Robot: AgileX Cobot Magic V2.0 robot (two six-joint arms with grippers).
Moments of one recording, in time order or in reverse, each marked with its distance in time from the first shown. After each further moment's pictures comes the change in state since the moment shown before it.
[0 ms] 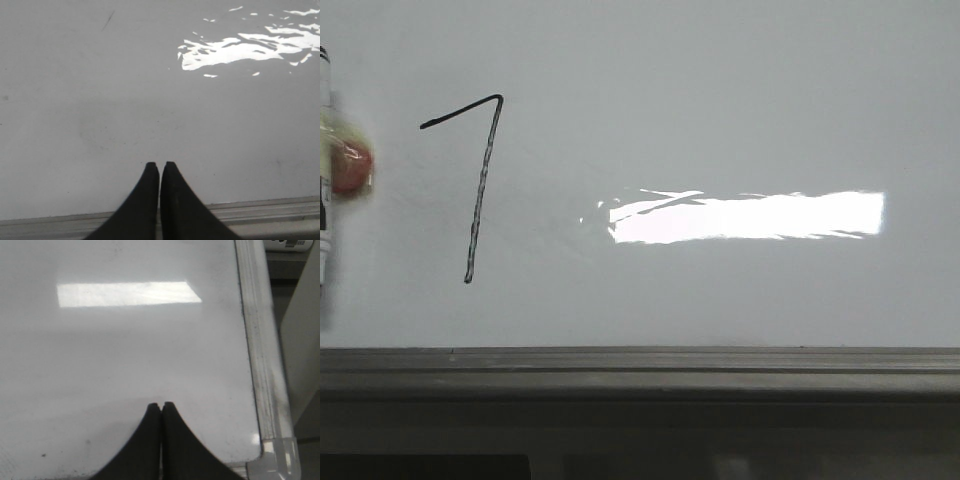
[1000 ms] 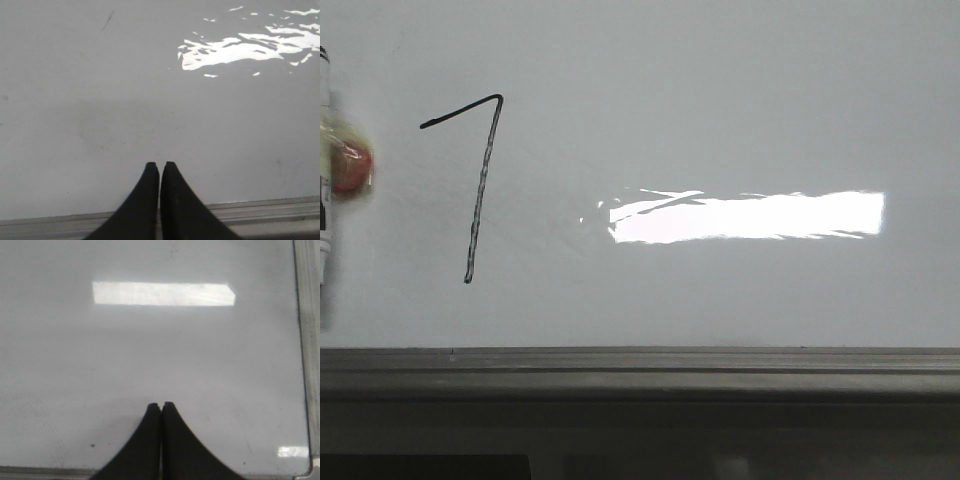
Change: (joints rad) left arm 0.000 0.000 0.000 0.000 0.000 0.000; right arm 0.125 0.000 0.000 -0.002 0.002 0.003
